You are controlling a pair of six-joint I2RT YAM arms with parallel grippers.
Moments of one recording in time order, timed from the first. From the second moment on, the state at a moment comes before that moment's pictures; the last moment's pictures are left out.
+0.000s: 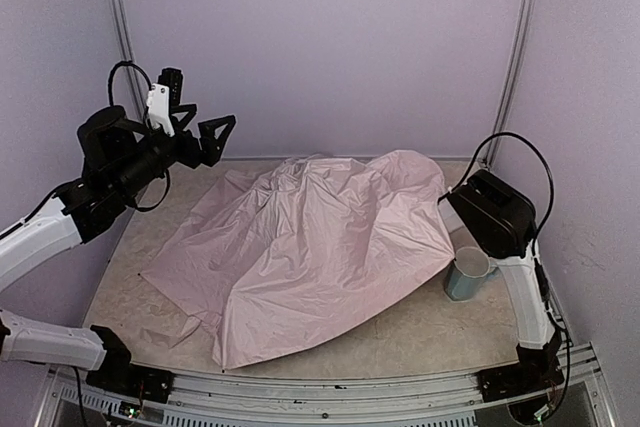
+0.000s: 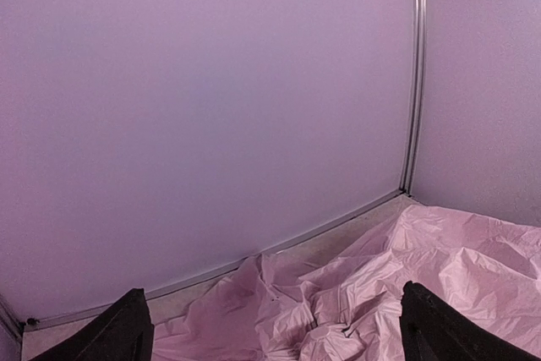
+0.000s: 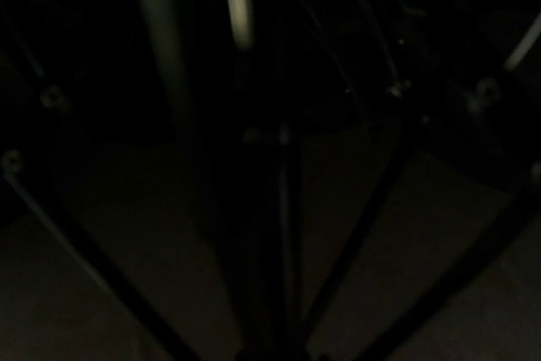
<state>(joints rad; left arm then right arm) -0.58 1.06 0.96 0.18 -0.06 0.03 0.73 2.29 1.27 0.91 -0.53 0.00</state>
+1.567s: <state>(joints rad) -0.57 0.89 0.84 0.17 -0.04 0.05 0.79 1.90 2.07 -0.02 0.47 -1.14</state>
